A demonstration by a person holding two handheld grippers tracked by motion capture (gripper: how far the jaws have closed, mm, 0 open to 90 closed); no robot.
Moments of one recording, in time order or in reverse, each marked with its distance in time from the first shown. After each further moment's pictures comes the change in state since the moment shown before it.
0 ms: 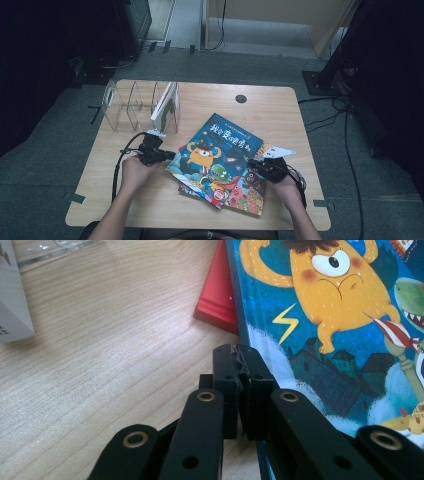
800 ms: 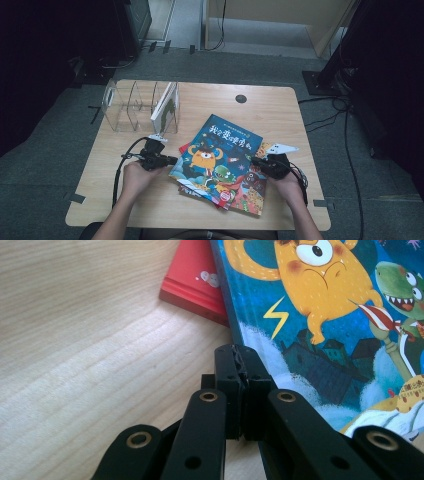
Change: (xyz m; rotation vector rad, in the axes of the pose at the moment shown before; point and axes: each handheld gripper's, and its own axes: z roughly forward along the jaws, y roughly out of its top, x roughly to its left) left arm -0.016 -0.010 0.000 0.010 -0.032 -0.011; right arm -0.015 0.000 0.001 0.010 -0.006 0.065
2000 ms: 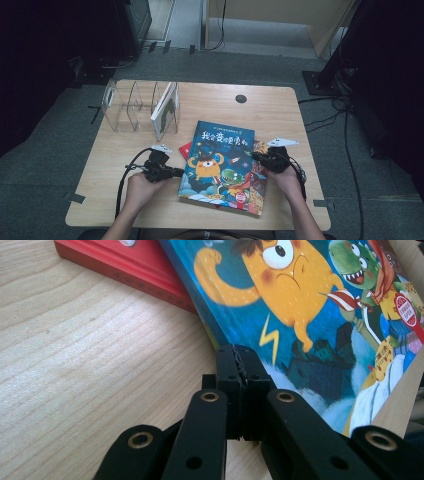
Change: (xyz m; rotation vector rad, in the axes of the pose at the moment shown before) left arm -0.030 -0.019 0.004 0.000 -0.105 -0.026; right arm -0.013 0.011 0.009 0.008 -0.017 0.096
